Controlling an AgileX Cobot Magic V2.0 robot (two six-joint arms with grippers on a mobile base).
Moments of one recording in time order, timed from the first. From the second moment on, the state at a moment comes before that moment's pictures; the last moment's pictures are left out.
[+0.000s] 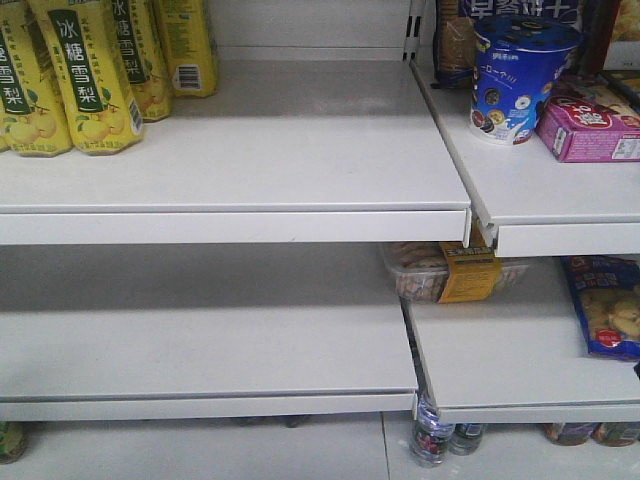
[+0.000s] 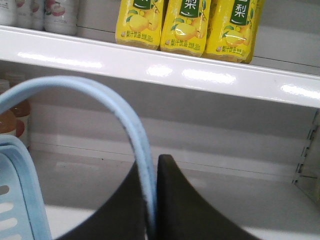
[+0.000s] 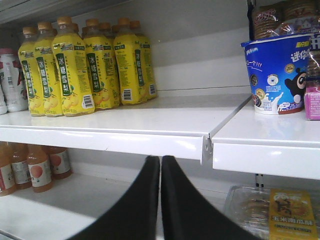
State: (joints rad) left arm 0.03 -0.01 0.04 0.15 -0.01 -0.38; right arm 0.32 0.13 -0.23 -1.76 -0.17 1.91
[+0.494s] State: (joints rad) left arm 0.03 -0.01 0.04 0.15 -0.01 -0.38; right arm 0.32 0.13 -0.23 -1.76 -0.17 1.91
